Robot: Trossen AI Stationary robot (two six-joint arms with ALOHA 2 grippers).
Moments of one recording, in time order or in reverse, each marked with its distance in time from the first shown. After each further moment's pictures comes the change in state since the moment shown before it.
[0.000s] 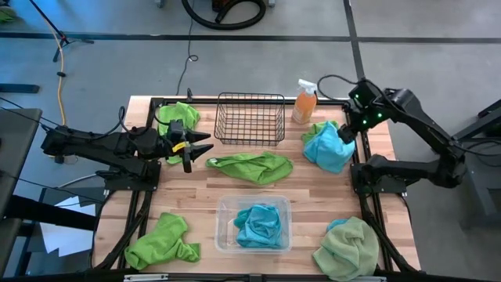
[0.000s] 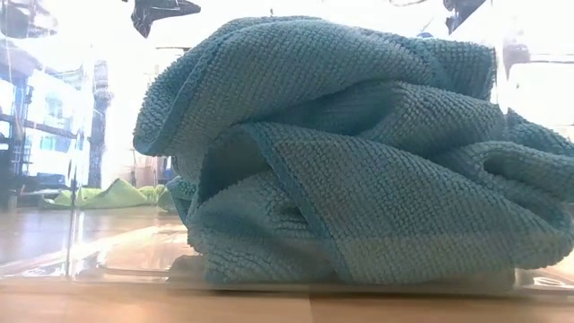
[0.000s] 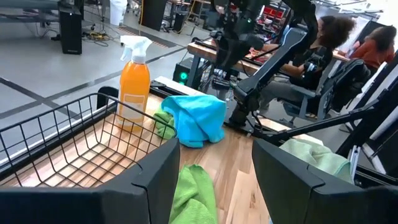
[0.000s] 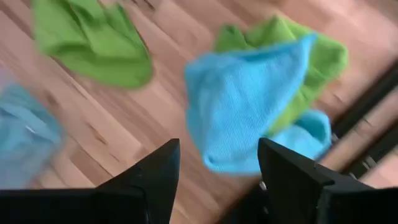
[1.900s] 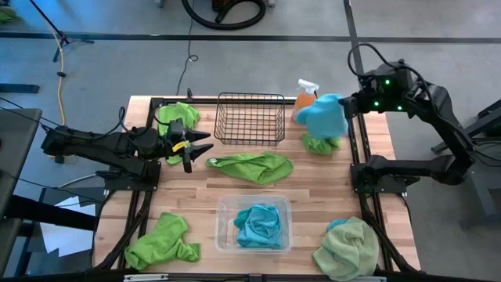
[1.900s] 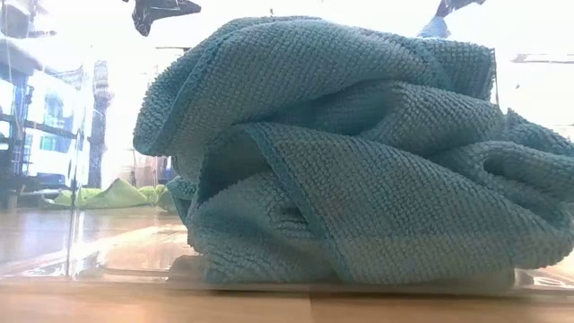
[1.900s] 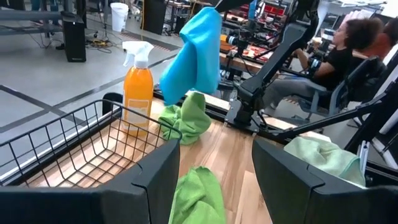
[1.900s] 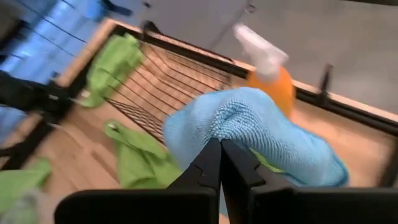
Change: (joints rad) left arm 0.000 0.000 -0.001 0.008 -0.011 0.053; right arm 0.115 -0.005 0.323 0.232 0.132 0.299
